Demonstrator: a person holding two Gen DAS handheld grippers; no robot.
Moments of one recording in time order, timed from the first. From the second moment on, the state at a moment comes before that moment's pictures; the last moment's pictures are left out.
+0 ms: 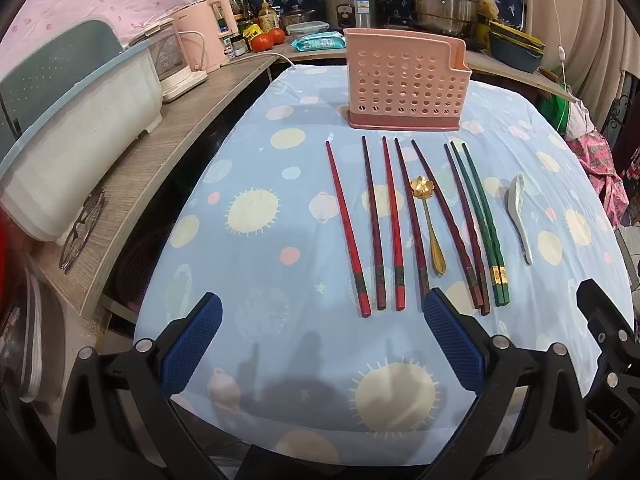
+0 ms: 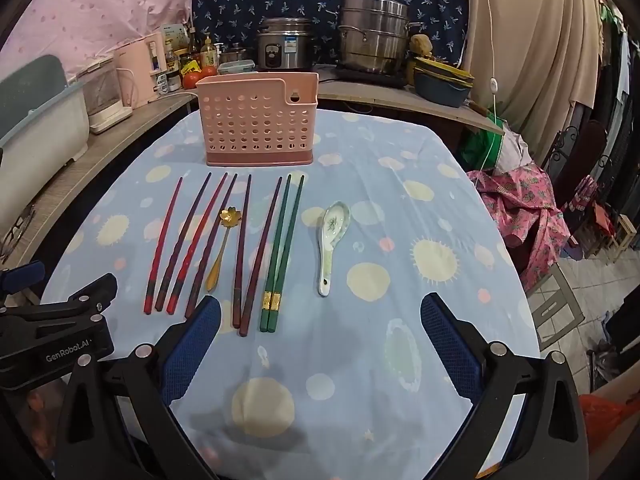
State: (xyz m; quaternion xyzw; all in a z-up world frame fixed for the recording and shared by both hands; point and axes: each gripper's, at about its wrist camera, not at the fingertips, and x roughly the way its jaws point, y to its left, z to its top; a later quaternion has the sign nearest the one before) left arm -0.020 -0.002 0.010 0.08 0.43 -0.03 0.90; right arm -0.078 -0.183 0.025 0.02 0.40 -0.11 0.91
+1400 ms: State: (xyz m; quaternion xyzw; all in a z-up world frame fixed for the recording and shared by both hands) left arm -0.022 -0.008 0.009 0.08 0.44 -0.03 0.89; right arm -0.080 -0.181 0.027 0.02 0.40 -0.11 0.91
